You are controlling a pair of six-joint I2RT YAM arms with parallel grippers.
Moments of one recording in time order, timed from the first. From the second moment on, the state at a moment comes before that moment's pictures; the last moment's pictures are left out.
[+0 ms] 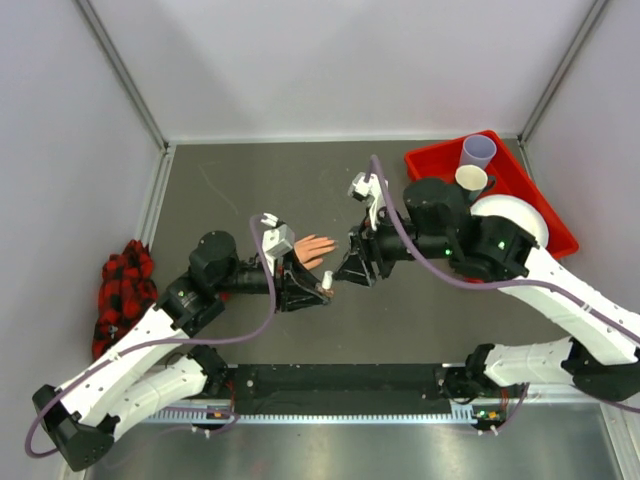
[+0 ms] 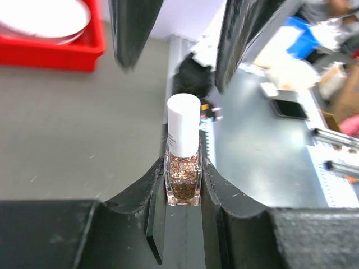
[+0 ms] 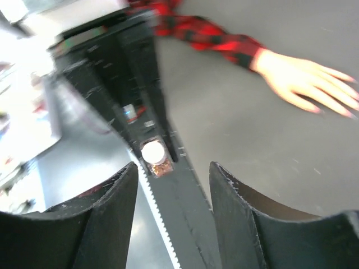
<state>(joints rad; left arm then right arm) -0.71 0.77 0.76 -0.11 0.84 -0.27 1.03 1.18 1.50 -0.79 -0.26 0.28</state>
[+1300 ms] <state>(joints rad) -0.72 0.79 0.82 -0.10 0.87 -0.35 0.96 1.29 1.55 -0.75 -0.65 0.12</state>
